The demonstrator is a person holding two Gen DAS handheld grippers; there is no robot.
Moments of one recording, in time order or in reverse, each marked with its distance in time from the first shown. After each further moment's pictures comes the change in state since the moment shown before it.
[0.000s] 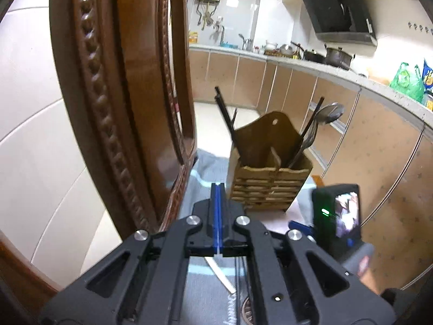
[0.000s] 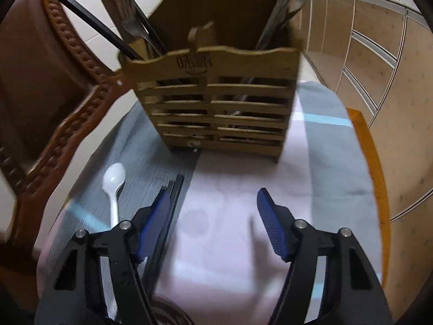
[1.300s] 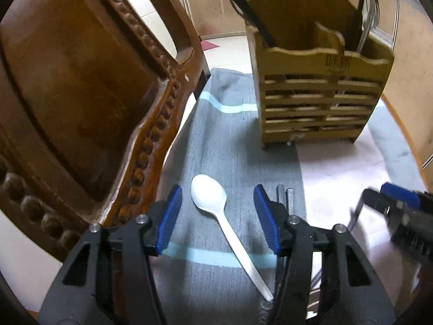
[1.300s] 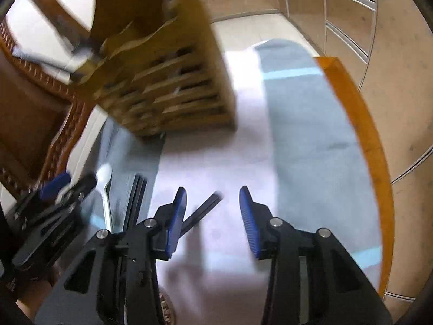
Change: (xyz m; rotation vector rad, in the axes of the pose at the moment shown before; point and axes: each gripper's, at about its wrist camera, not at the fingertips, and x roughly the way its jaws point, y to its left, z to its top) left arm 0.136 -0.033 -0.056 0.198 0.360 0.269; right arm -0.009 -0.048 -0.003 0.181 0.121 0.075
